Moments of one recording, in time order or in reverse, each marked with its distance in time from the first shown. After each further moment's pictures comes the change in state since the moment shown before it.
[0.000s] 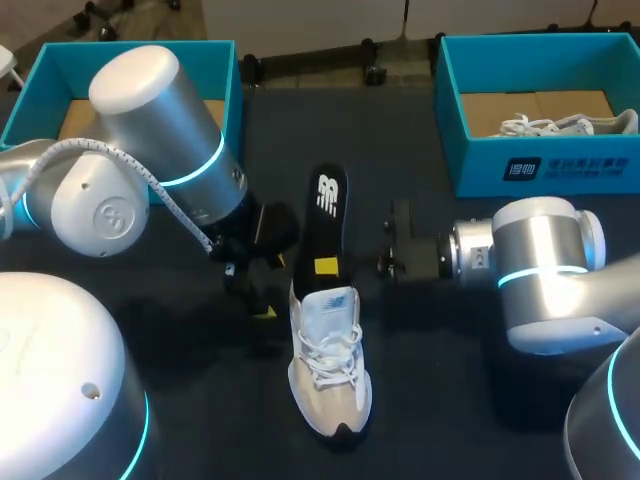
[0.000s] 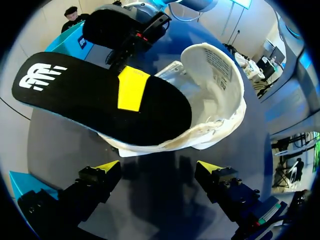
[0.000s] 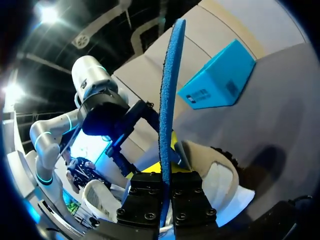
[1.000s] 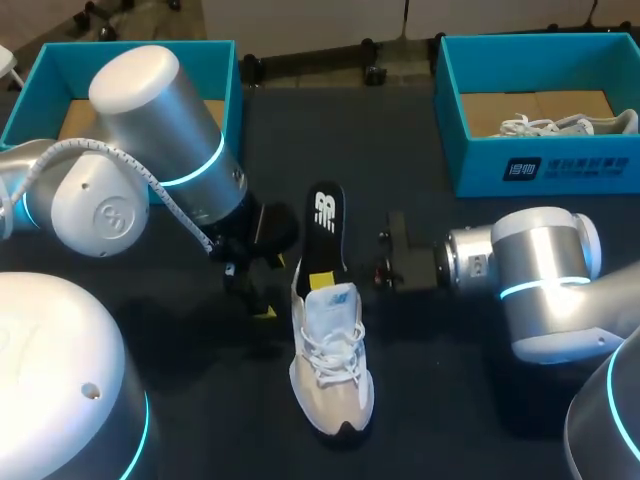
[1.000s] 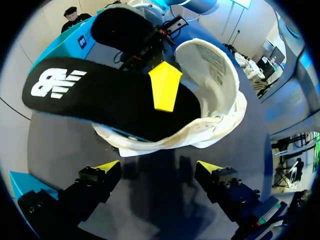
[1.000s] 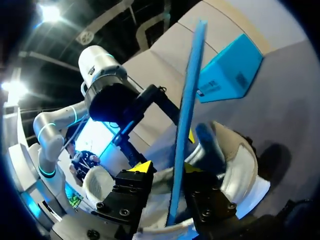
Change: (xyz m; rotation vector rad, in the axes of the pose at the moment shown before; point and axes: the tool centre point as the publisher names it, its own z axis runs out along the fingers) left arm 0.000 0.000 0.000 0.000 0.000 0.000; right arm 0.018 -0.012 0.006 0.034 0.051 -0.046
